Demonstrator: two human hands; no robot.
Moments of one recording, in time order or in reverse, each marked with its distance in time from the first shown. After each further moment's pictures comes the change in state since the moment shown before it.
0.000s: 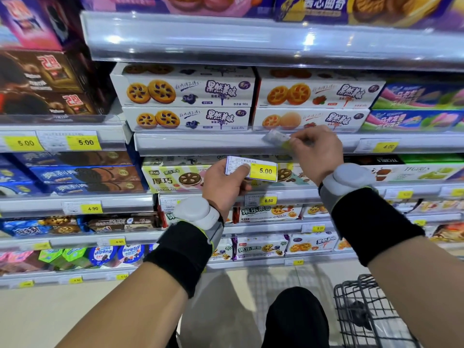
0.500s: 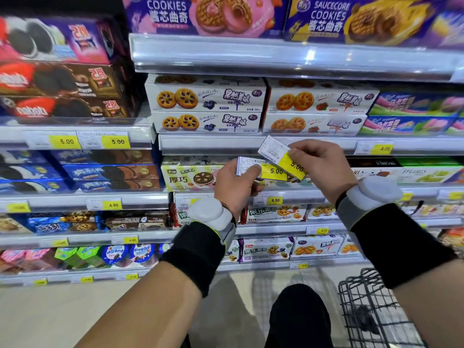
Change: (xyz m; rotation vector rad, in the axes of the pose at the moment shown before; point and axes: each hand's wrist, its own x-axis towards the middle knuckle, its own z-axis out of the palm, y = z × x) left_hand -0.037 0.020 -0.006 -0.015 -0.014 0.100; right_hand -0.056 -0.037 -0.023 0.431 -0.207 0.058
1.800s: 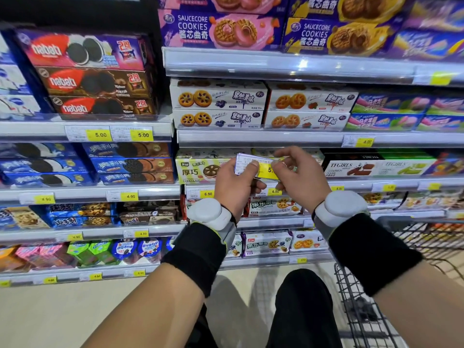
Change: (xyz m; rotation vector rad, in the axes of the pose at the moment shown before) left_hand -0.076 0.029 -0.022 -0.105 -0.049 0.069; right_hand -0.087 -0.026 0.037 -0.205 0.064 -0.078
